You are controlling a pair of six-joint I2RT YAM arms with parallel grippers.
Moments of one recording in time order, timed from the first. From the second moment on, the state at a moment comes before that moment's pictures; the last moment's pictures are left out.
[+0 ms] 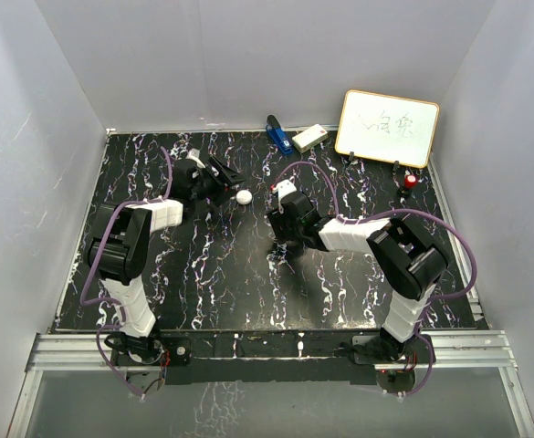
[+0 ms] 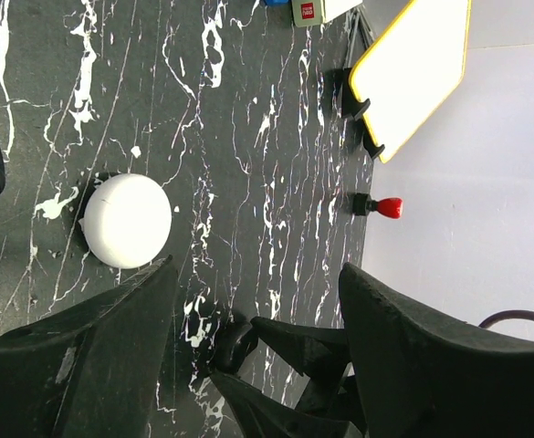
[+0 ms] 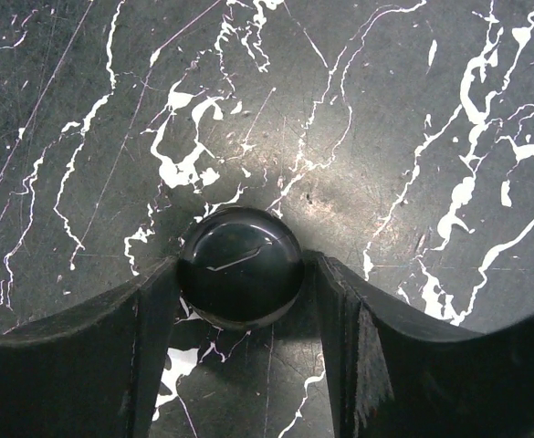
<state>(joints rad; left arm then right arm) -0.26 1.86 1.00 0.43 0.41 -1.05 0.67 1.79 0.93 0.11 0.15 0.09</state>
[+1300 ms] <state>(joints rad) -0.41 1.66 0.46 1.12 0.38 -1.28 0.65 1.54 0.73 0.44 -0.25 0.13</state>
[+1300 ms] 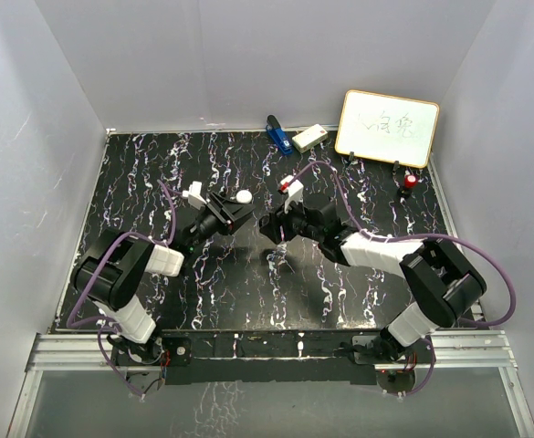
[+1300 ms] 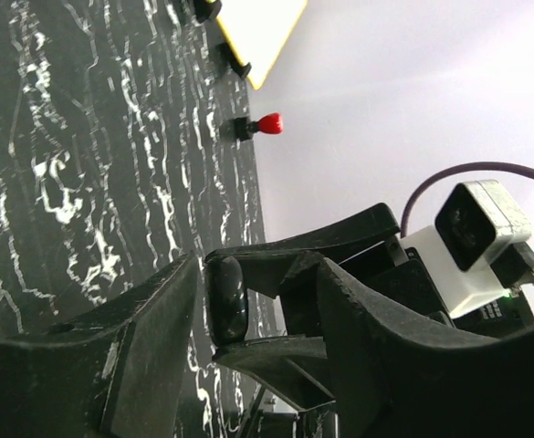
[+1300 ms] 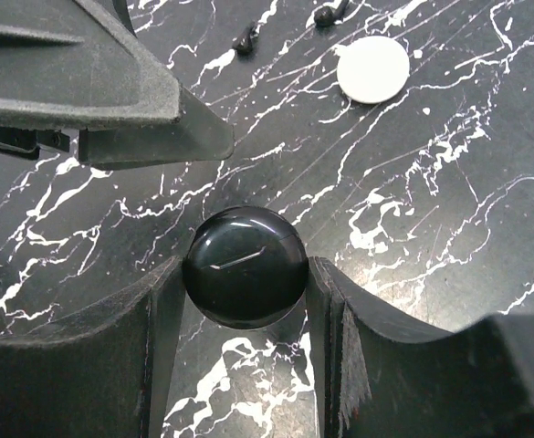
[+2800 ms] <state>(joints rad) -0.55 1.69 0.43 1.23 0.20 -1.21 0.65 1.56 0.81 0.41 -0.26 0.24</state>
